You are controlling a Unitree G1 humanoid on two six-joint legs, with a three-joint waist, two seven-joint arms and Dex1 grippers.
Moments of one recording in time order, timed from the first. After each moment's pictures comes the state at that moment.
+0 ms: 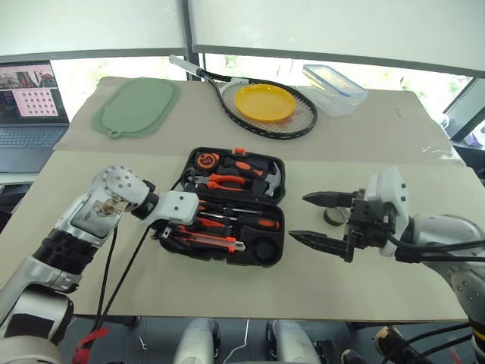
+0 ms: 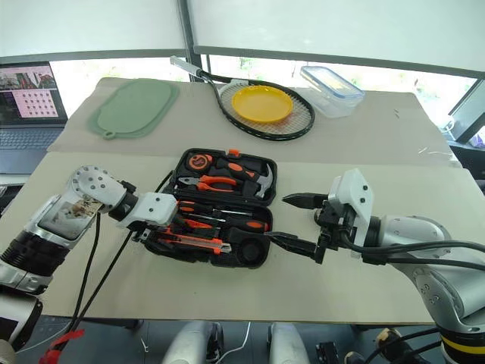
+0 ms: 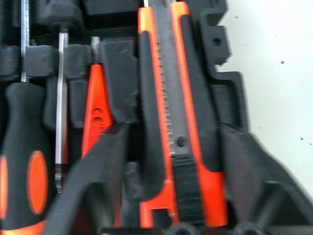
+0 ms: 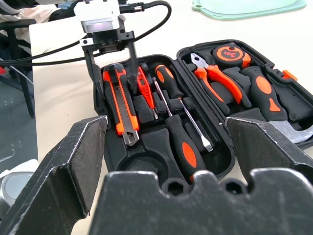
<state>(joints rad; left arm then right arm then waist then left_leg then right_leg) -0.68 0.88 -0.39 0.04 -0.09 0.22 -1.57 -0.17 -0.85 -0.18 -0.65 0.83 0.73 0.78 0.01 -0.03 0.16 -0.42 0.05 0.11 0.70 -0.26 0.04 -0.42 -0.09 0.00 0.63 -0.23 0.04</state>
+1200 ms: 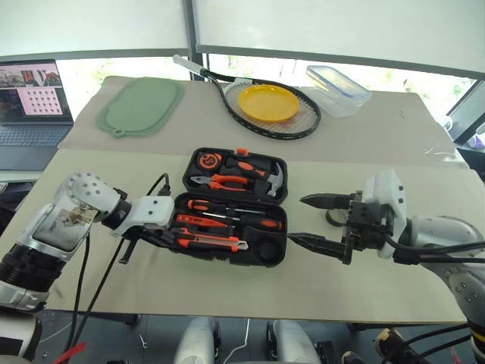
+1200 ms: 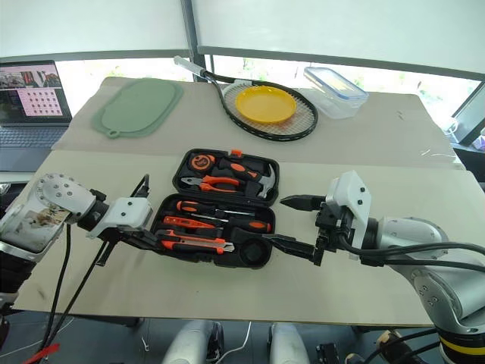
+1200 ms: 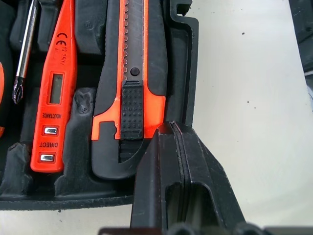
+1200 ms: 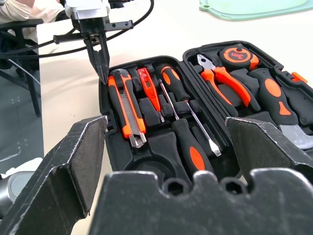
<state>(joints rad) -0.53 1.01 -0.28 -0.04 -0.14 0.27 -1.56 -0.17 -0.85 -0.17 -0.66 0.84 0.73 0.78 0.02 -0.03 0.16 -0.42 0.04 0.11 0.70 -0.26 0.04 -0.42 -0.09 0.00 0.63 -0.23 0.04</state>
